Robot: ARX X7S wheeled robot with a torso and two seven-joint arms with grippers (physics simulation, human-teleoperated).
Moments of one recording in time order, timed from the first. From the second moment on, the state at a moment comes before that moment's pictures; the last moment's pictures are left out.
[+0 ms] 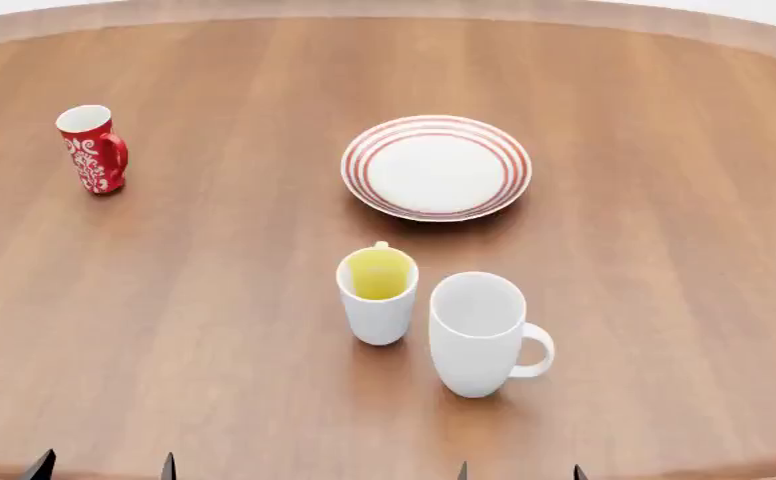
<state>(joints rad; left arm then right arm) 0.00 0.00 0.00 0.00 0.00 0.00 0.00 0.00 0.00 0.00 0.00 0.00 0.00 0.00</state>
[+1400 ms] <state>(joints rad) -0.35 -0.15 0.06 0.54 -0.16 -0.73 -0.09 0.49 0.17 -0.02 -0.61 0.21 1.03 0.13</state>
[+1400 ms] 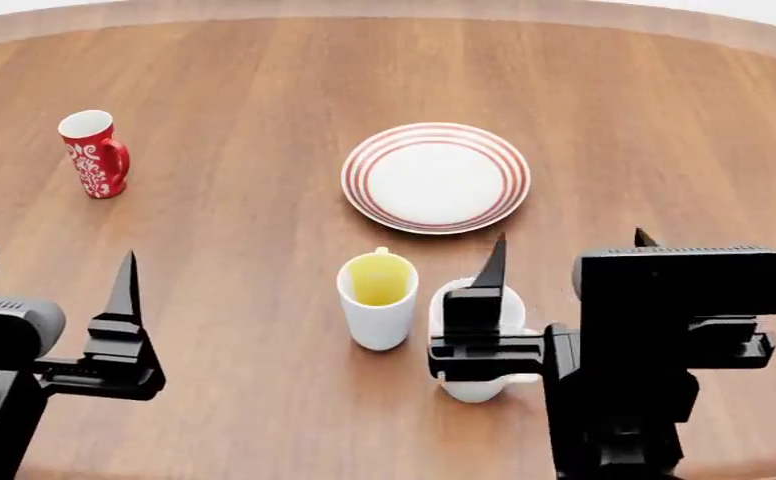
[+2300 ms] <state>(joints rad) -0.37 -0.18 0.05 0.51 -0.20 -0.71 -0.12 0.62 0.24 0.14 -0.48 0.22 1.09 0.16</state>
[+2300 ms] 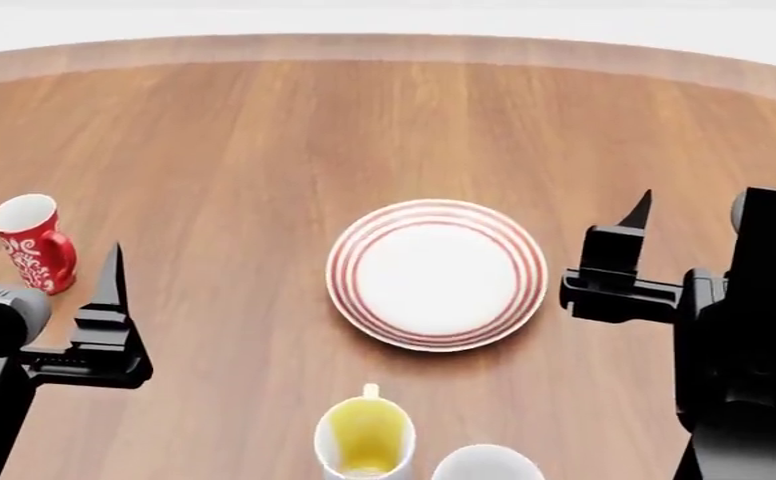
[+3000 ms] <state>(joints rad) -0.37 -0.19 0.06 0.51 -0.22 -0.71 -0.14 0.61 0.23 0.13 -0.44 0.25 1.07 0.15</state>
